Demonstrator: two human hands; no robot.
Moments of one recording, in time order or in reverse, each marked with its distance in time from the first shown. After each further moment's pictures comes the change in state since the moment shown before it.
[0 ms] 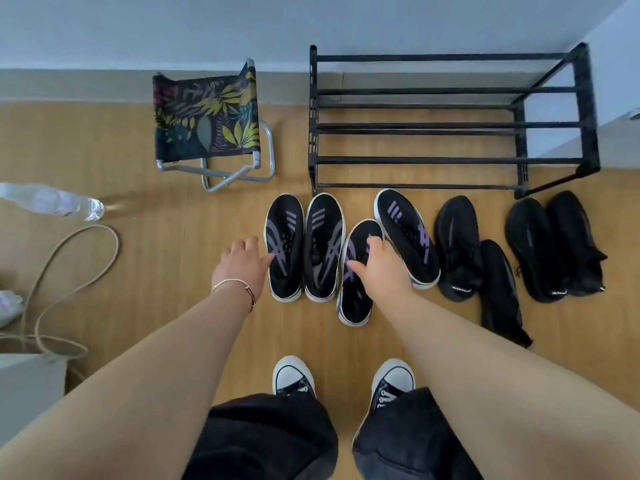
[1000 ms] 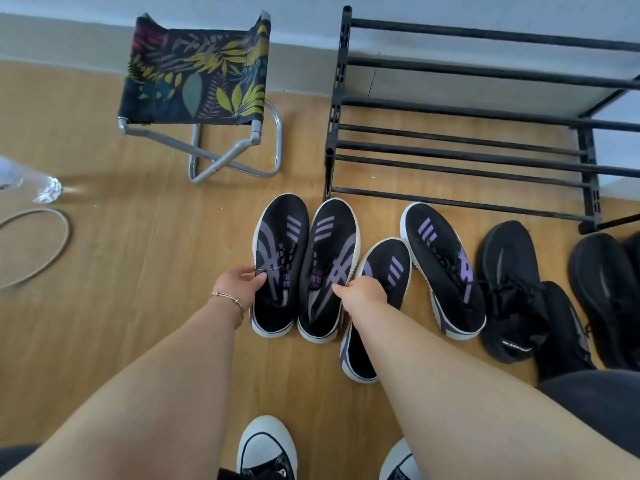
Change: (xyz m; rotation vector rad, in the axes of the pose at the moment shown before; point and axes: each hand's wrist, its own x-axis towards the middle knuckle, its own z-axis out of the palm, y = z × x) left_hand 0.109 -0.039 0.146 -0.917 -0.031 -0.342; right_hand 0.133 0.017 0.140 0.148 -0.217 0.337
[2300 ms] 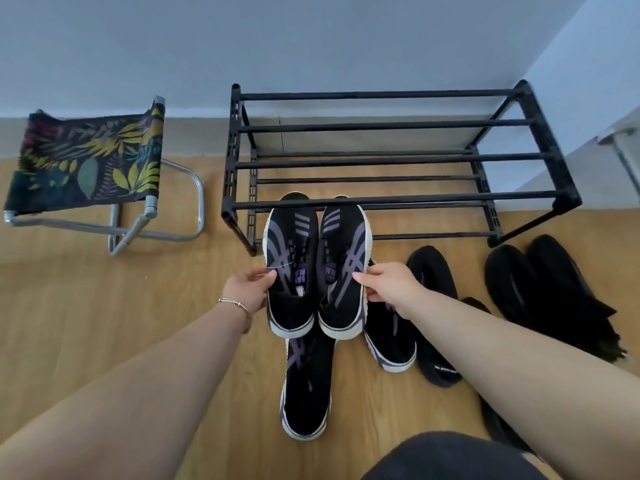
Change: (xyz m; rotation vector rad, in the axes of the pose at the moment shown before) left_hand -0.004 0.126 0.120 -0.330 -0.166 0.091; right_hand 0.042 0.088 -0.183 0.618 -0.002 -0.260
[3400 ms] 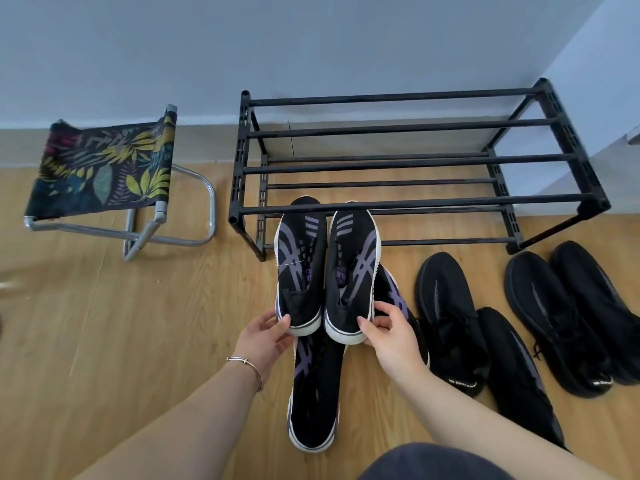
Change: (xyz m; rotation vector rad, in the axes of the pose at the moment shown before) left_hand -0.046 -0.059 0.002 -0.325 -0.062 -0.126; right_hand -0.032 0.082 0.047 0.187 0.155 -0.113
